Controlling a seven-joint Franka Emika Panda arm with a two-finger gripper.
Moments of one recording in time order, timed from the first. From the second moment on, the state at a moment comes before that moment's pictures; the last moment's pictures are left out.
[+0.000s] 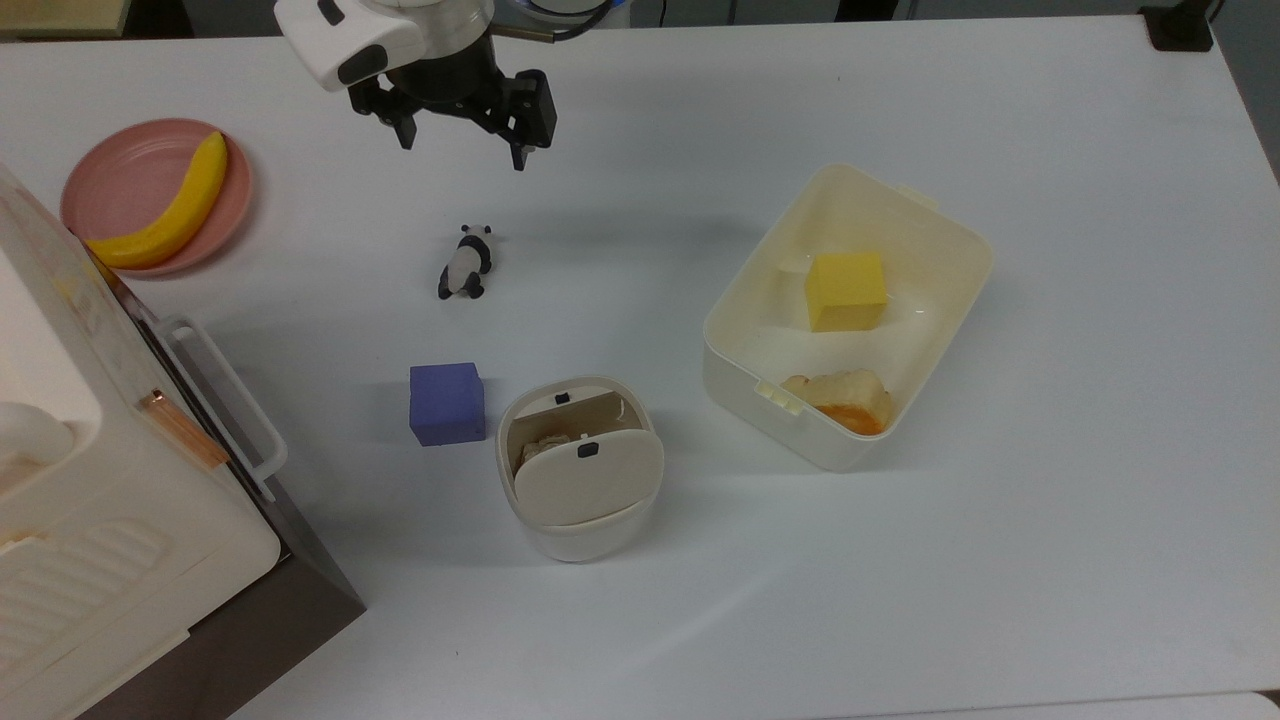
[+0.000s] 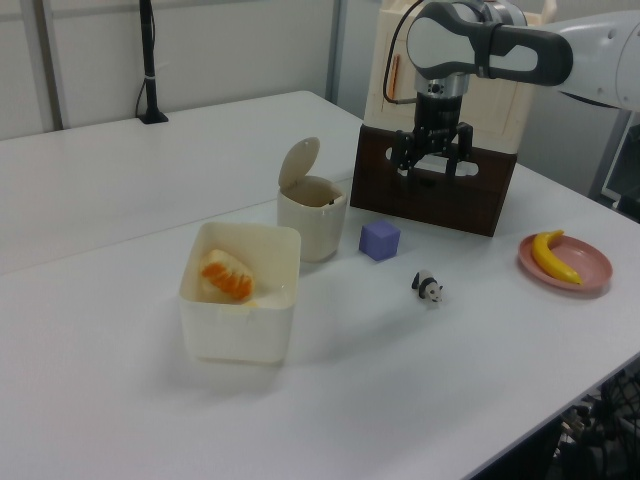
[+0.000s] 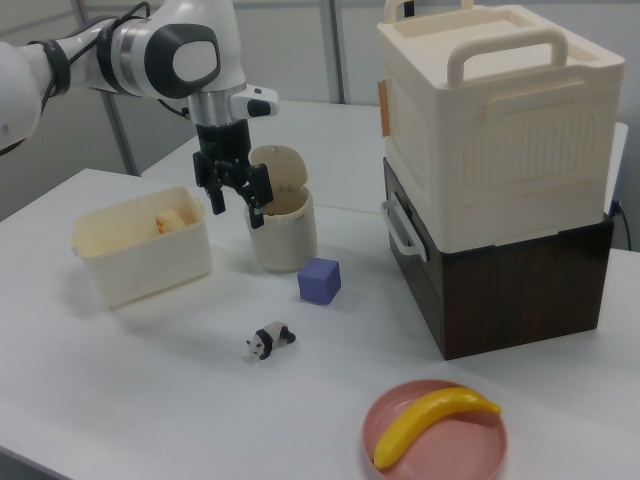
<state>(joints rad) 0.03 0.20 -0.10 -1.54 -0.02 1.65 0.11</state>
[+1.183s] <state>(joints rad) 0.03 0.15 -0.10 -1.56 -0.02 1.67 0.12</state>
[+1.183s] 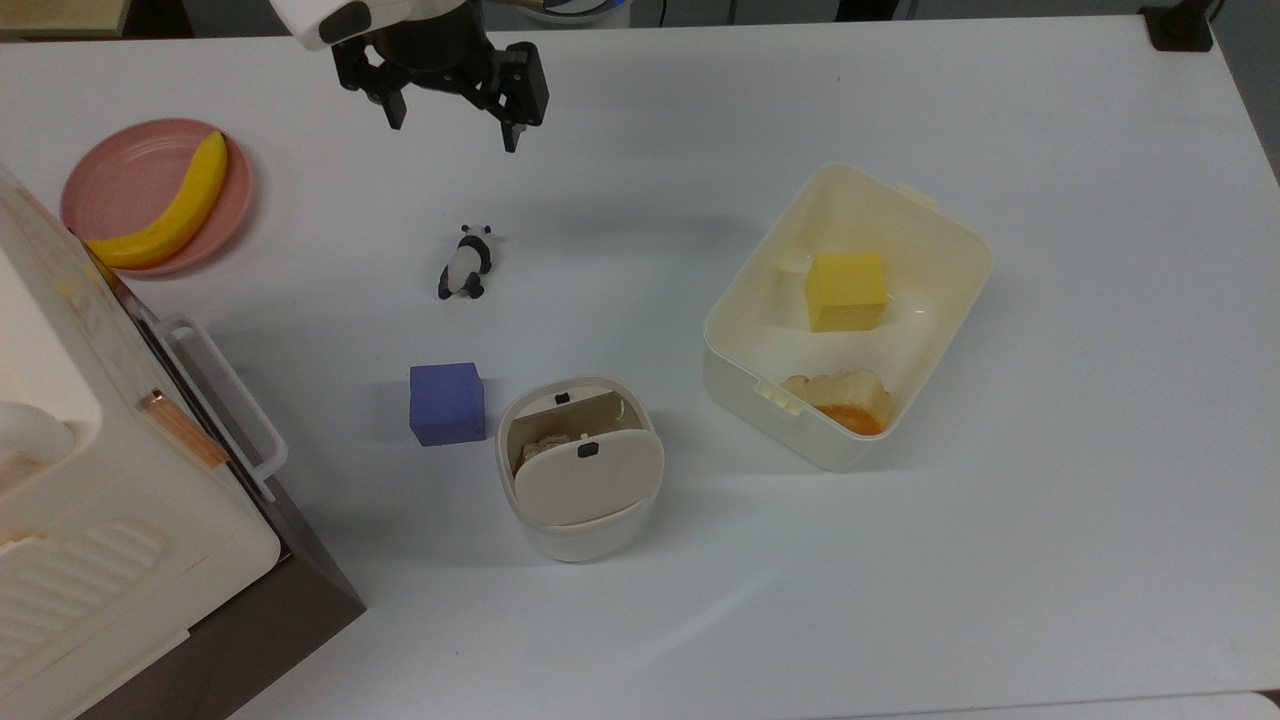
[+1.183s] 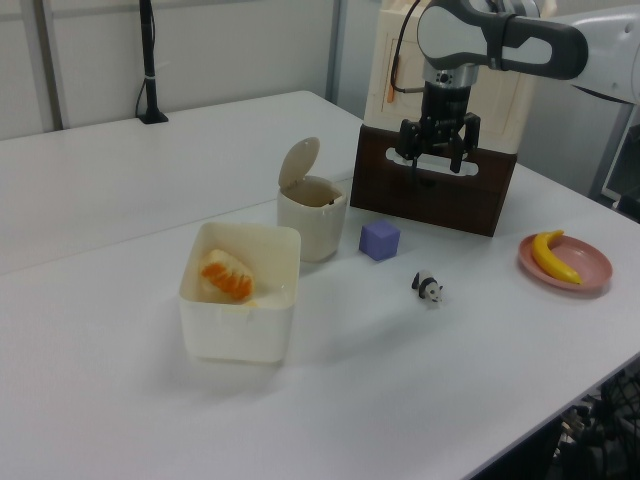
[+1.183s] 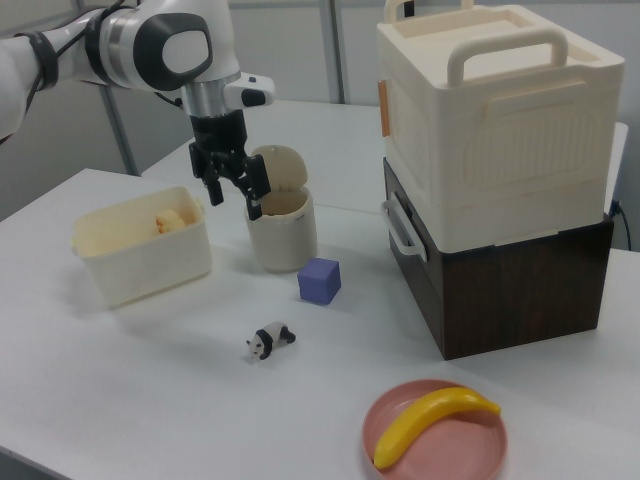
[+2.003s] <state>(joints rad) 0.08 0.13 -0.10 -1.62 0.01 1.92 0.12</state>
